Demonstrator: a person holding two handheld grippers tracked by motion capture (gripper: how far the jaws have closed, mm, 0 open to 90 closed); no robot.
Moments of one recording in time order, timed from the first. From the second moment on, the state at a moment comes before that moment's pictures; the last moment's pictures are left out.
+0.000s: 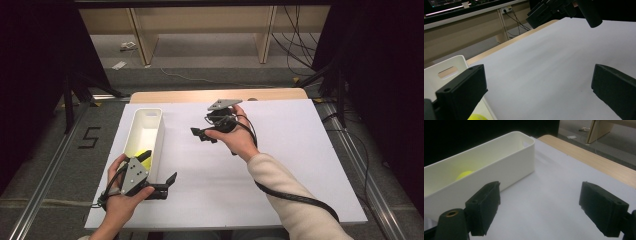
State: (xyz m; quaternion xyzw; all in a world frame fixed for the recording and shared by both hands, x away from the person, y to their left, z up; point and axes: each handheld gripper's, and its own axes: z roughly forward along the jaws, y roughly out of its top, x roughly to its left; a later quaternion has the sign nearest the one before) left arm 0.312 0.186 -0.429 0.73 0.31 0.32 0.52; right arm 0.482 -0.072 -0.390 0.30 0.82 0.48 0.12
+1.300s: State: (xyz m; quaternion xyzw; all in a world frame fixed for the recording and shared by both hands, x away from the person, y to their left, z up) left arm 0.312 0.186 -0.428 0.73 0.31 0.32 0.51; right arm 0.465 -0.163 -0.399 0.35 0.79 0.47 0.16
